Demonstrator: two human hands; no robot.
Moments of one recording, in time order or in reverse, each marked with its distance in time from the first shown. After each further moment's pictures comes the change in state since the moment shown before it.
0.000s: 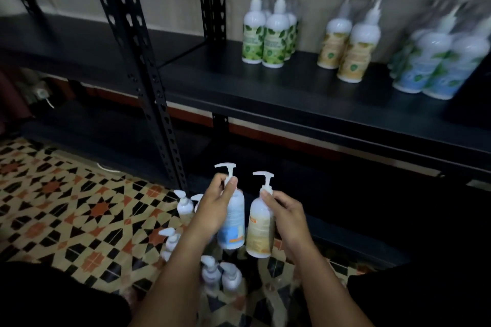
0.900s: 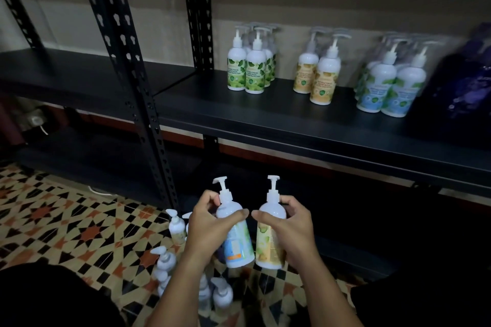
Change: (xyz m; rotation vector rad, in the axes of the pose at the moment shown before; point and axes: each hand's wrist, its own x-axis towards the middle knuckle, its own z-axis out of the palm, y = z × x) left_hand -0.039 0.032 0.020 -0.094 0.144 0.025; right_hand -0.034 -0.038 -0.027 -0.081 0.159 -0.067
